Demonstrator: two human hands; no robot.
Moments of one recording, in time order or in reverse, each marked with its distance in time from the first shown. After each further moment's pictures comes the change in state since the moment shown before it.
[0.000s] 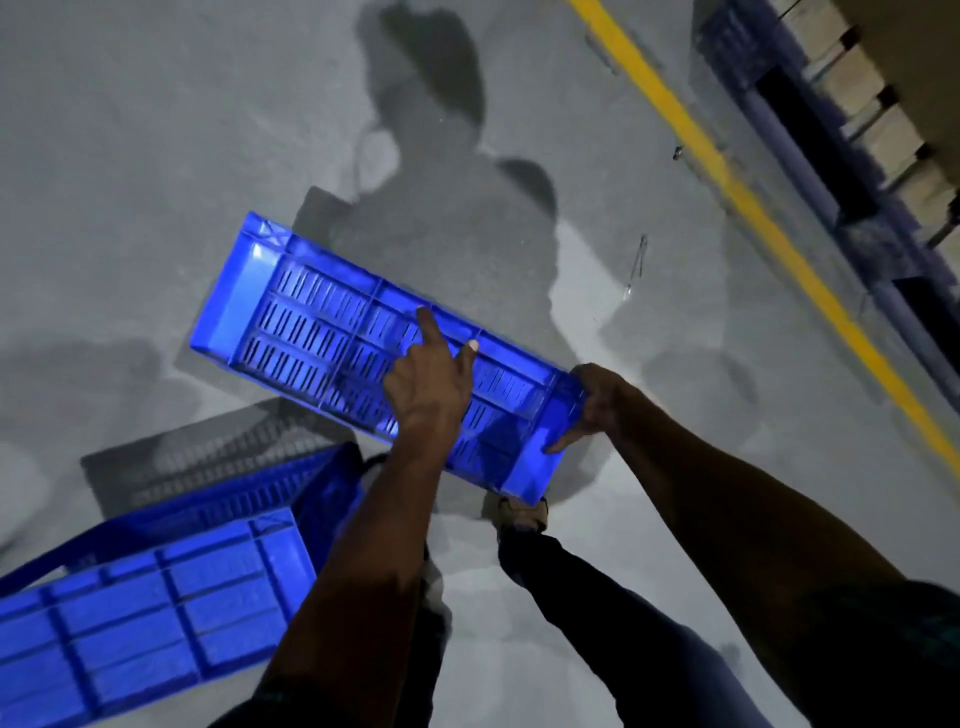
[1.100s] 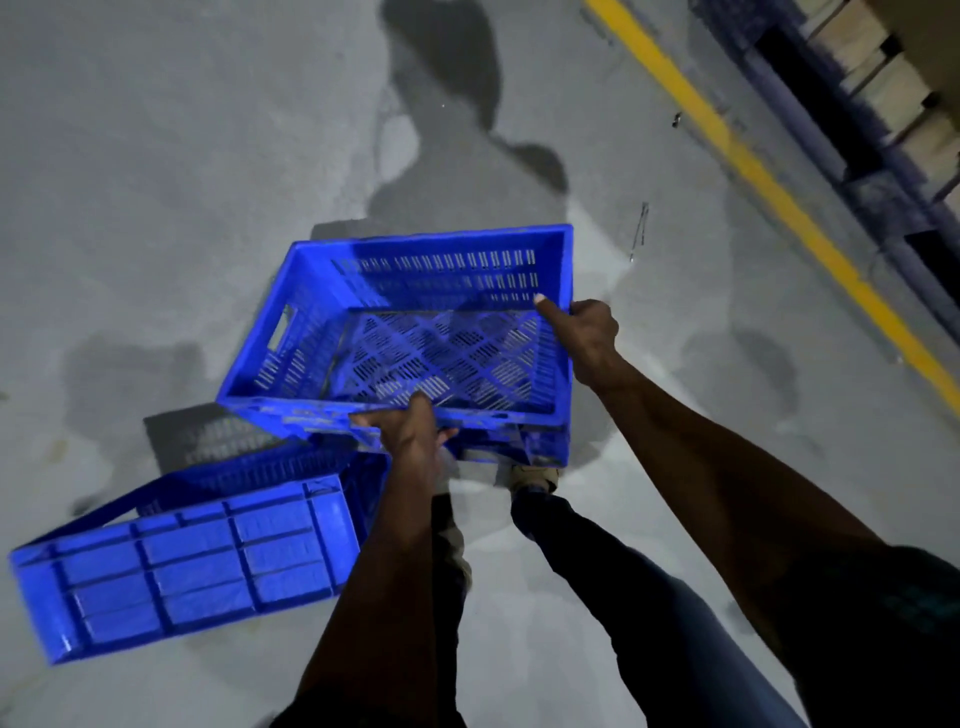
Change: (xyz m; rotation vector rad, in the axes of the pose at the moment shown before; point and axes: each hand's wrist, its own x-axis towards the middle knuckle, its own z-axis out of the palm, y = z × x) left_hand -0.059 -0.060 0.057 -1.385 0.144 -0.819; right_hand -0.038 0.018 0.024 -0.241 0.415 -0.781
